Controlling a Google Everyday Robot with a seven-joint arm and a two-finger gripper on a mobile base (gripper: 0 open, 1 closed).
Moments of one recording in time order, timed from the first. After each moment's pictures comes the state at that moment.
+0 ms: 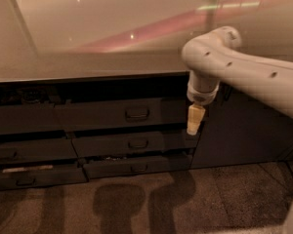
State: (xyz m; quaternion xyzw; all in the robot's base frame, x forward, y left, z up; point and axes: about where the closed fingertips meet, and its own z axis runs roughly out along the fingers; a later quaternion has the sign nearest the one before) arm 0.619 -0.191 0.723 -0.56 0.82 -0.10 0.07
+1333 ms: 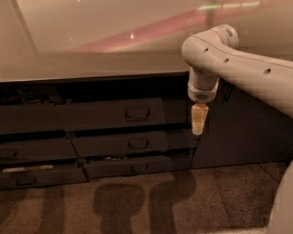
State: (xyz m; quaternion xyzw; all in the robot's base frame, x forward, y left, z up) arm 0.623 -0.197 0.716 -0.62 0.78 -0.09 0.04
